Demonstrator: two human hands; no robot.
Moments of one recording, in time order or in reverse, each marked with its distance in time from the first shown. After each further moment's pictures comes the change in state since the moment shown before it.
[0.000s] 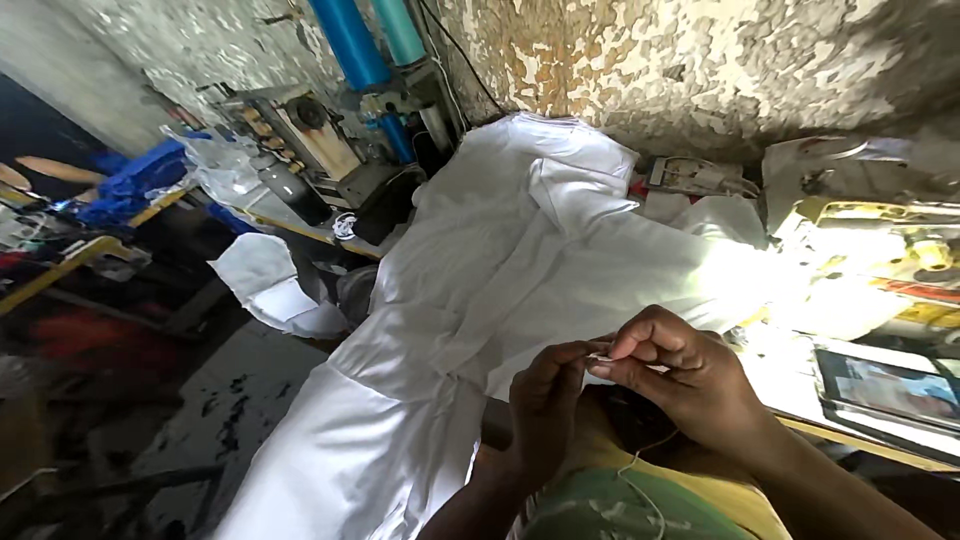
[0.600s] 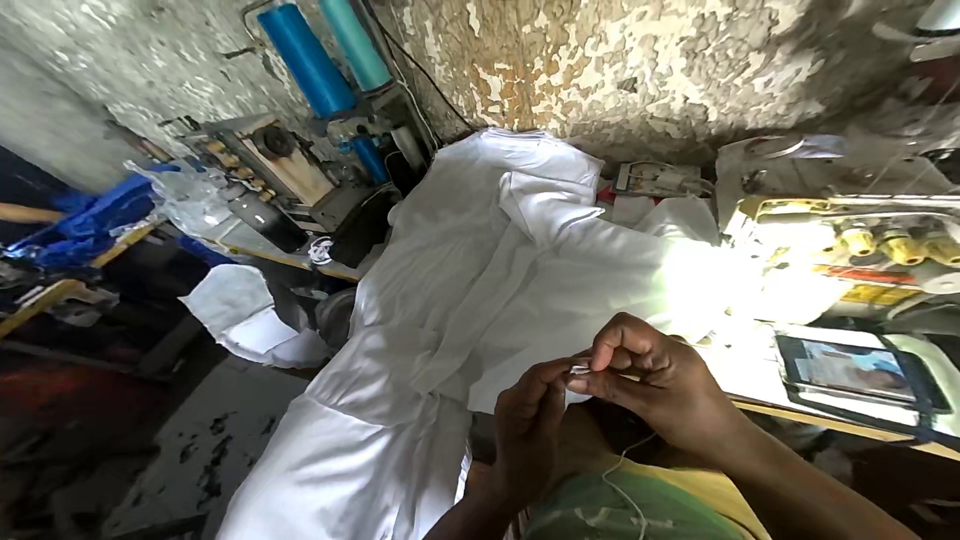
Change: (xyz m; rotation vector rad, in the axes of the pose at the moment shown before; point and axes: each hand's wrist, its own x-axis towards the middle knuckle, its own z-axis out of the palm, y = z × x) left_hand -0.001 0.004 0.006 0.073 -0.146 0.054; right_hand -0.010 -0.006 -0.012 0.114 0.026 0.130
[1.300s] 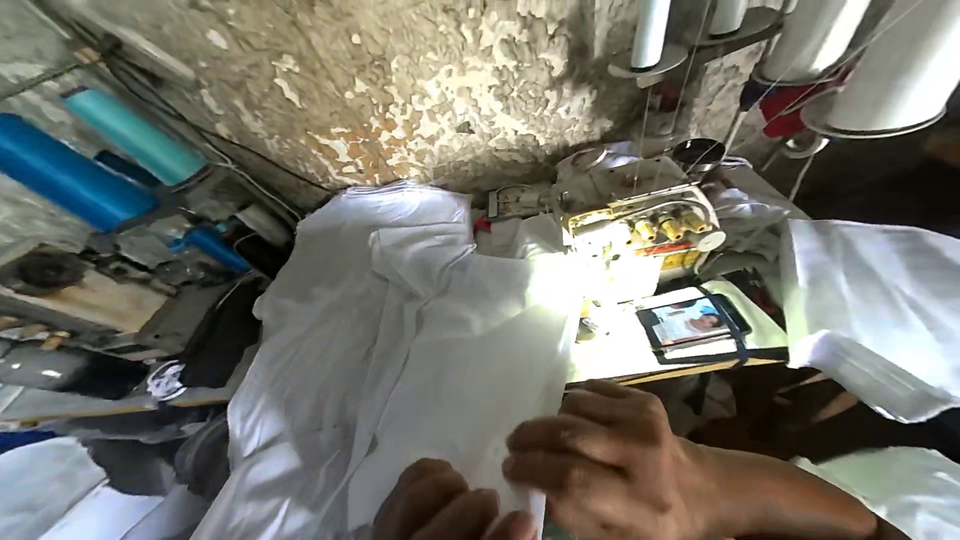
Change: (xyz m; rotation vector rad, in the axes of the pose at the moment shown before) left_hand 0.037 0.026 0.023 0.391 -0.237 0.628; right_hand -0.041 -0.033 -0.050 -0.806 0.187 -0.560
